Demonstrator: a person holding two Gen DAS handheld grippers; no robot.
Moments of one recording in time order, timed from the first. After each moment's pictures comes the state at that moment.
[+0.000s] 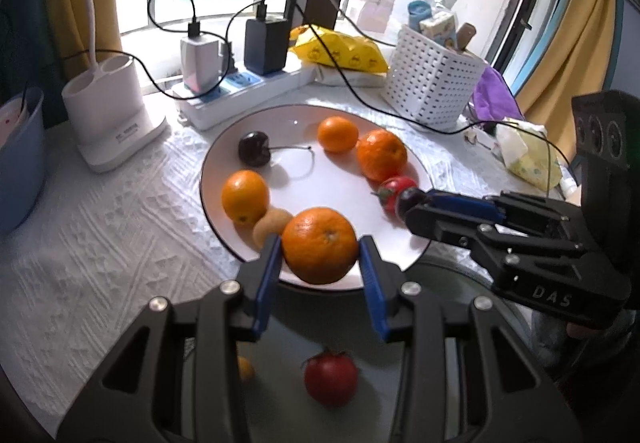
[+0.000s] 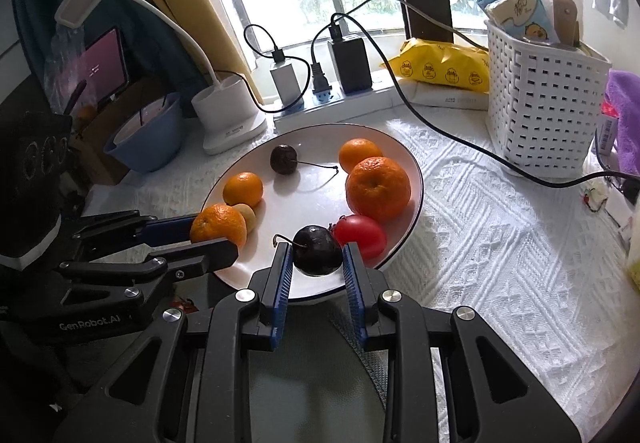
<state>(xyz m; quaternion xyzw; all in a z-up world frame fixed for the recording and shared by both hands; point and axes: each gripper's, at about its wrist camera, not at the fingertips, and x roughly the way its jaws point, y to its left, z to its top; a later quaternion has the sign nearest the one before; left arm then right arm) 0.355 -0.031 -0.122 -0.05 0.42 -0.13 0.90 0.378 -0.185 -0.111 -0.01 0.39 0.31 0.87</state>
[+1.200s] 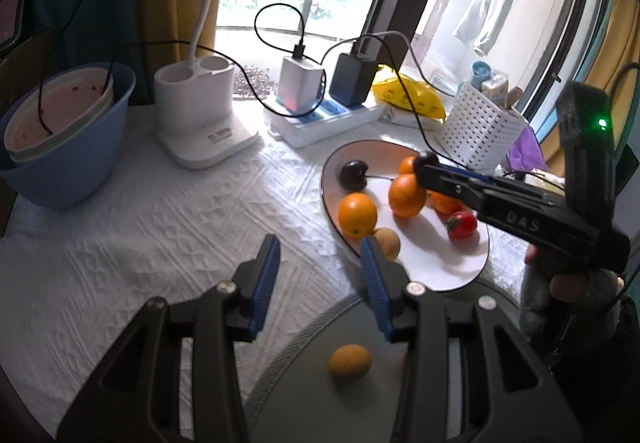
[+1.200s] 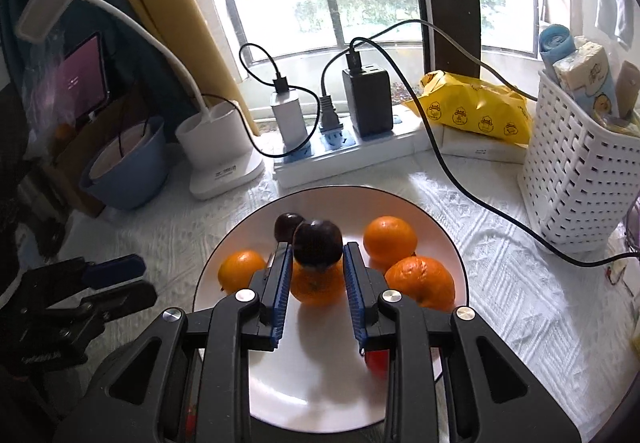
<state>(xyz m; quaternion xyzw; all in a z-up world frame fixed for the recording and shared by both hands) 0.337 0.046 -0.117 -0.11 0.38 -0.07 0.92 0.430 -0.128 -0.101 -0.02 0.38 0.29 0.88</state>
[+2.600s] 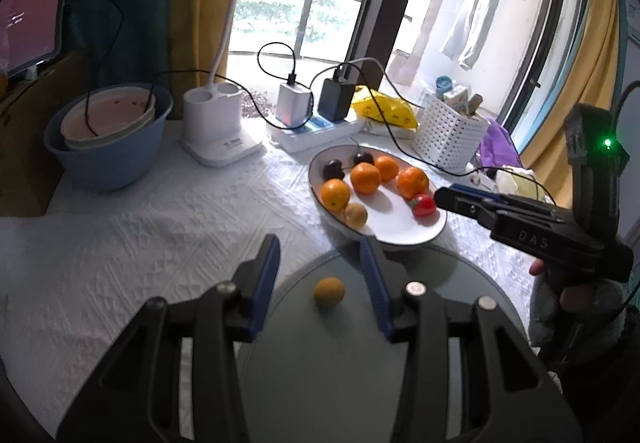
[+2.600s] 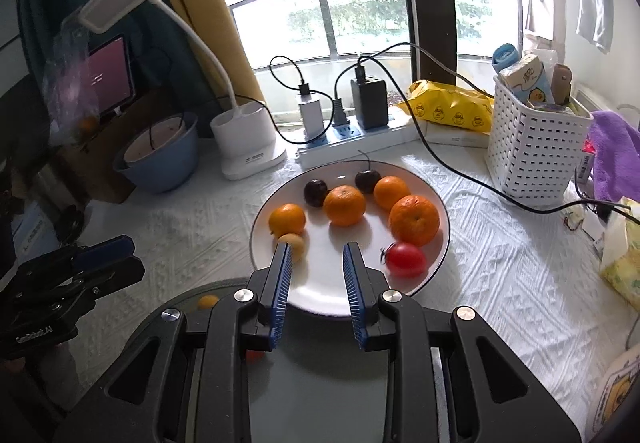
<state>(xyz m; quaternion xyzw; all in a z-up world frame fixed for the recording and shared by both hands) 0.256 0.047 -0.085 -0.10 0.34 -0.07 0.93 0.342 -0.145 -0.071 -0.02 0.36 0.27 0.89</state>
